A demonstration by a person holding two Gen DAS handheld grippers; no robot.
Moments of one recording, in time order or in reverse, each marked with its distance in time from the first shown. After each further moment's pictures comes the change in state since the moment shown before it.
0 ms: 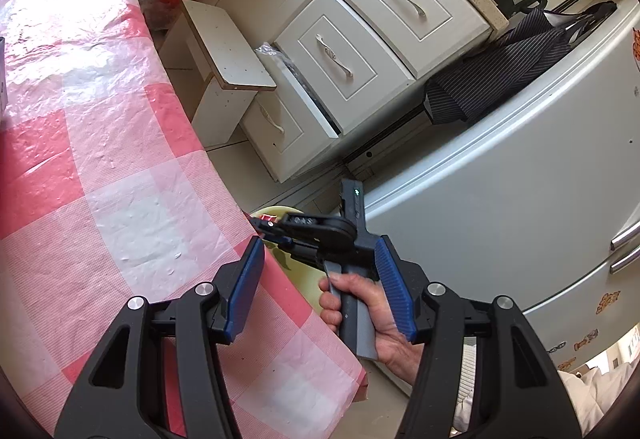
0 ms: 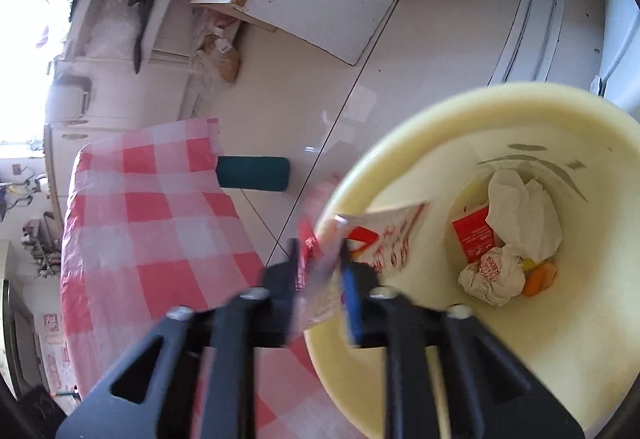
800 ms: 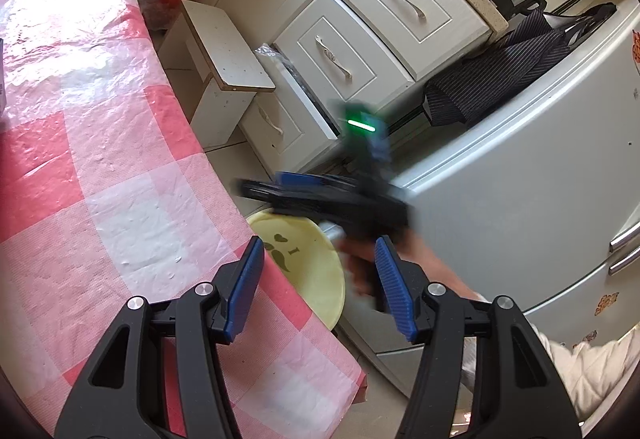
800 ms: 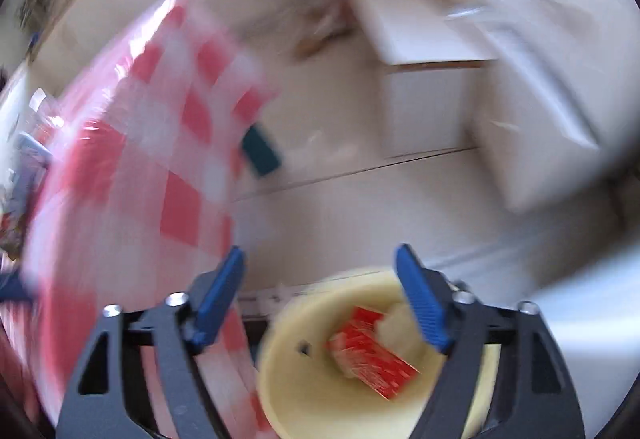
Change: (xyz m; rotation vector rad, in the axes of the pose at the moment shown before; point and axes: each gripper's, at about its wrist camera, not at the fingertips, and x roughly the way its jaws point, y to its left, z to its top) left arm 0.000 0.005 0.003 -0.005 -0.008 -0.010; right arm 0.040 0.160 0.015 -0.797 0.114 -0.350
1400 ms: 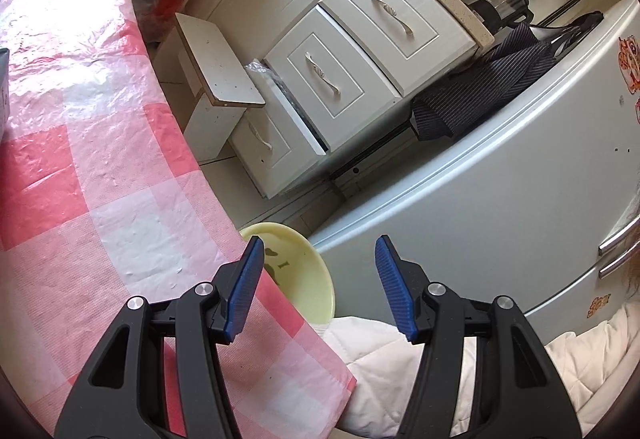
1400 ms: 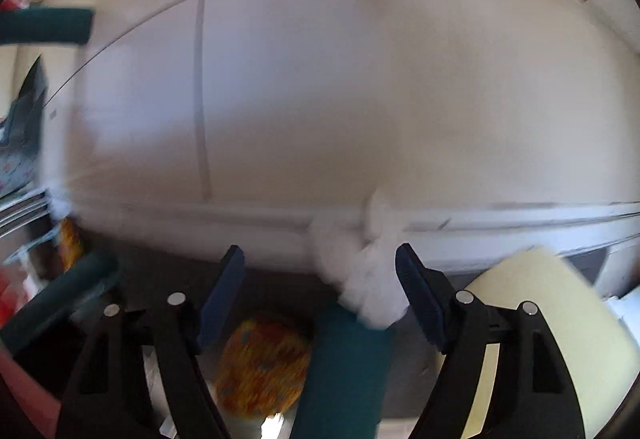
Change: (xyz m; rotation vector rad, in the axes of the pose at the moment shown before) left arm -0.010 0.004 0.001 0.004 -0.049 -0.051; right arm 0.290 0.104 -0.052 -0.123 0.619 -0.130
